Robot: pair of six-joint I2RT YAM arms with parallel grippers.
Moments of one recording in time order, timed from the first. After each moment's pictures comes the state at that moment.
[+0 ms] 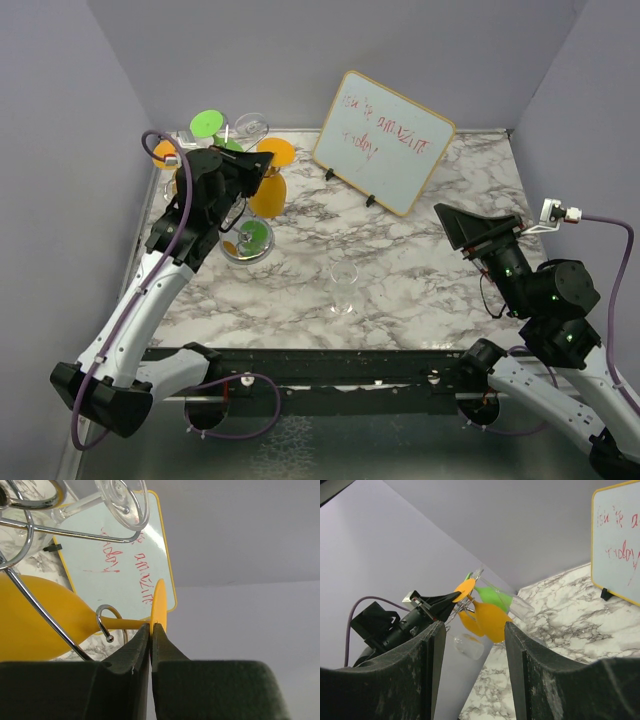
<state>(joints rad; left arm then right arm) -0.41 1.09 1.22 -0.32 -0.15 -1.31 0.72 0.47 0.83 -0.08 0.27 0.78</state>
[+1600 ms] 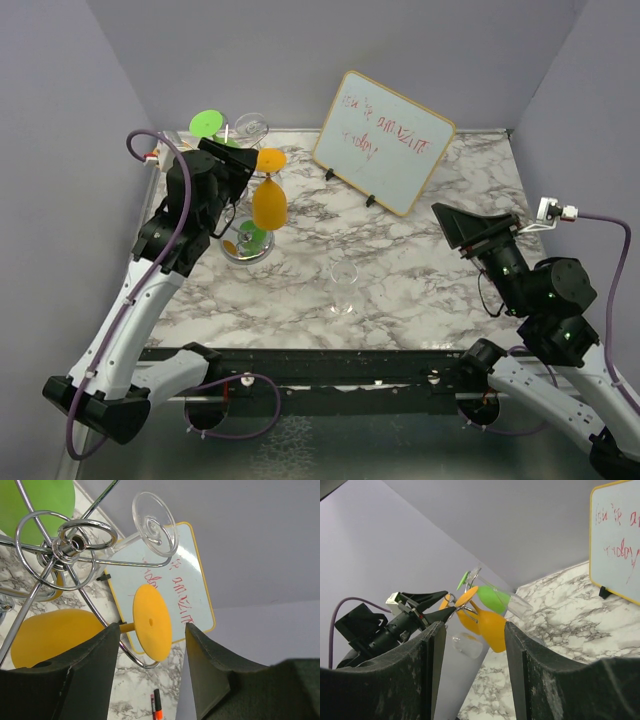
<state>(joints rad) -0.41 1.05 1.29 -0.48 -0.32 -1.14 0.72 0.48 0.83 -0.08 0.27 0.78</state>
